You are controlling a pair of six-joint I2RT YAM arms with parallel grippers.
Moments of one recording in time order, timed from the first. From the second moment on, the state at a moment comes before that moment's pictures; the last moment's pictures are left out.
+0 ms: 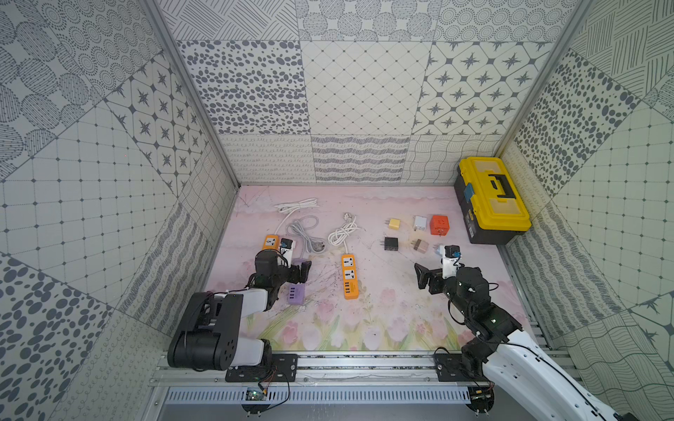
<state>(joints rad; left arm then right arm) -0.02 1.47 0.30 0.57 0.25 0.06 0.49 0.59 0.35 -0.17 0.18 0.23</state>
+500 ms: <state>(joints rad) -0.02 1.58 0.39 0.75 0.09 0.00 0.49 0.70 0.38 -0.16 0.21 0.22</state>
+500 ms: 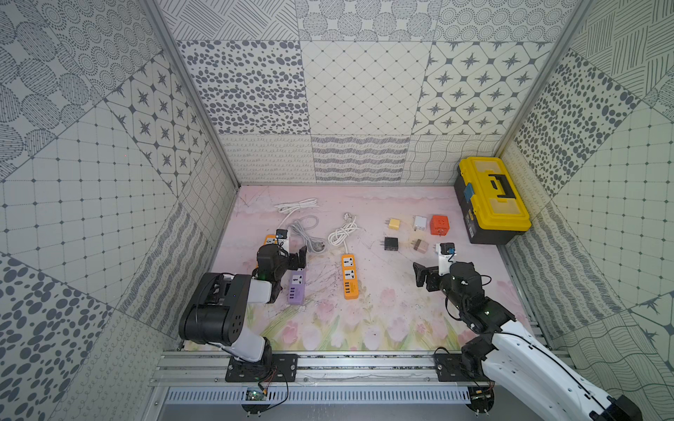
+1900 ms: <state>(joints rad) -0.02 1.58 0.40 0.75 0.02 -0.02 0.00 1.56 0.38 0.78 -0.07 0.05</state>
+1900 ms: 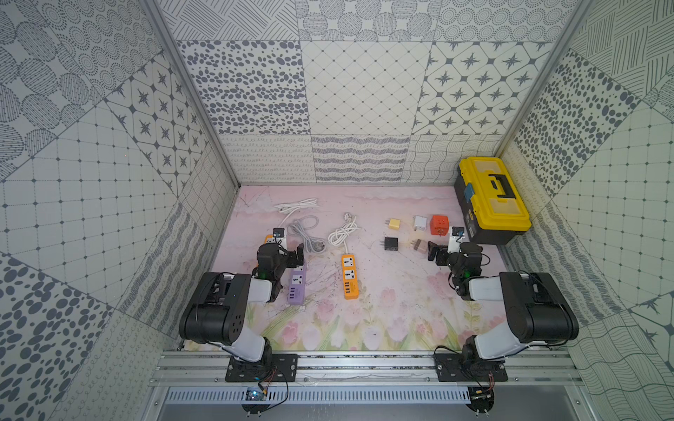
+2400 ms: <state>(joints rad) -0.02 1.58 0.40 0.75 0.02 -0.02 0.00 1.56 0.40 0.79 -0.08 0.04</state>
